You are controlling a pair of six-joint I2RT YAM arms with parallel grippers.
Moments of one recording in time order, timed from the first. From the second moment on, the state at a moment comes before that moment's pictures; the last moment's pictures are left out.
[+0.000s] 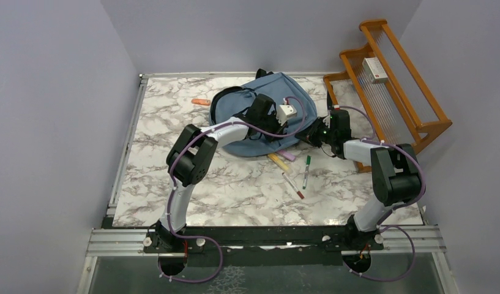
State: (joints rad) left arm -0.65 2.13 1.53 -0.11 0.49 0.26; right arm 0.15 1.67 0.77 0.29 -0.41 0.82
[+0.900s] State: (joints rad) left arm -0.59 1.85 1.30 -0.11 0.48 0.23; right arm 0.15 1.69 0.81 0.24 -0.39 0.81
